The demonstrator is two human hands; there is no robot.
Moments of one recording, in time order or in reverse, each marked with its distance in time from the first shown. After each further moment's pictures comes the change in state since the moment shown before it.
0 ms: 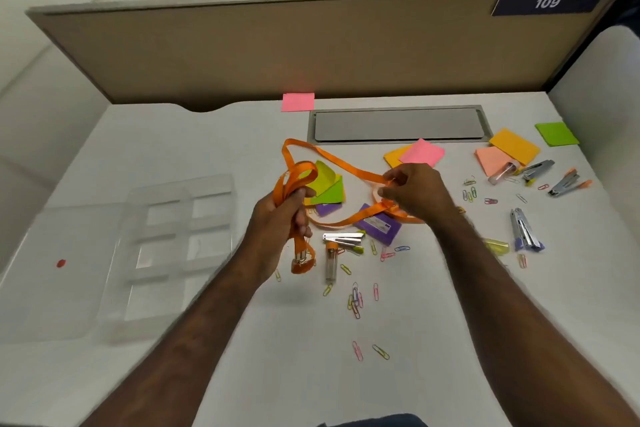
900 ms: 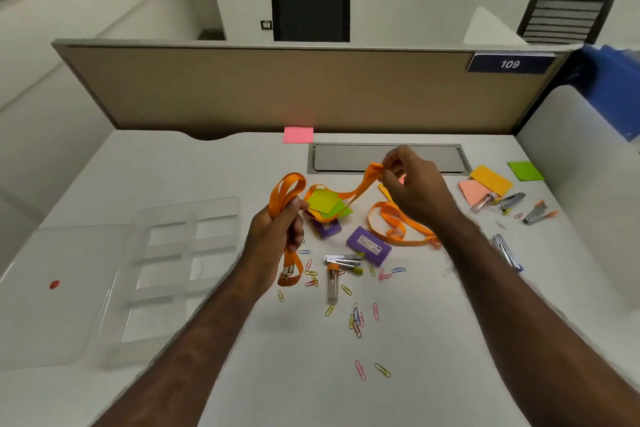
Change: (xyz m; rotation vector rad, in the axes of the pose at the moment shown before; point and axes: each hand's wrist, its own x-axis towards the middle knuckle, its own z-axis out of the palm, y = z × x) left_hand -0.010 0.014 -0.025 -0.042 0.007 0.090; right_hand -0.029 -0.068 -0.041 -0.041 0.249 -0.388
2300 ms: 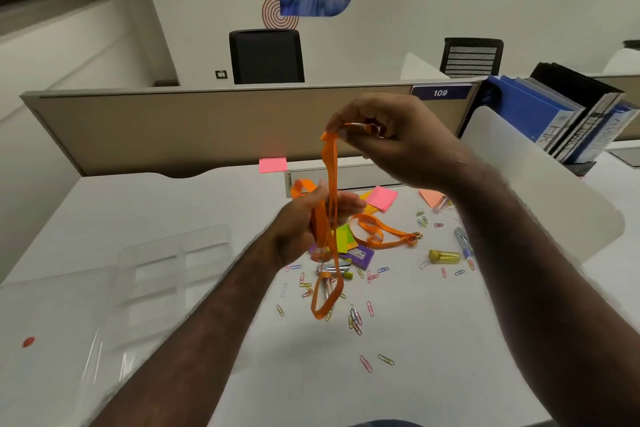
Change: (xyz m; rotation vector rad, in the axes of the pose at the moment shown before) left_hand -0.003 0.057 0.033 -0.147 -0.677 -0.100; right_hand -0.053 -0.197 -0.115 -0.004 -0.019 -0.361
